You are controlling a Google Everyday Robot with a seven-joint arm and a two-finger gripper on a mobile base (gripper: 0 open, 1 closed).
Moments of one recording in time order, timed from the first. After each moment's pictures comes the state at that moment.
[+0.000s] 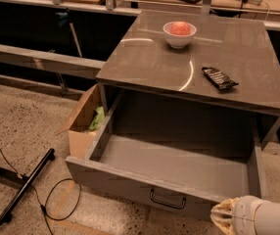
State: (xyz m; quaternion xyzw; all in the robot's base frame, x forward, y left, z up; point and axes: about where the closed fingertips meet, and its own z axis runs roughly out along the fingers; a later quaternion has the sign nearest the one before) arm 0.332 -0.205 0.667 -0.63 0.73 -0.03 0.27
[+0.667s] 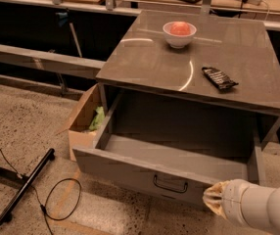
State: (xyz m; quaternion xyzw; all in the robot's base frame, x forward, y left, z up) arm 0.380 -0.198 0.665 -0.63 0.71 -0.07 0.30
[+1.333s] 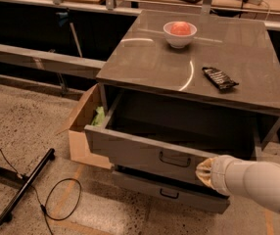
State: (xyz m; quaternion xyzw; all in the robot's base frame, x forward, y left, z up) arm 0.458 -0.198 0.654 -0.64 0.69 -0.10 0.32
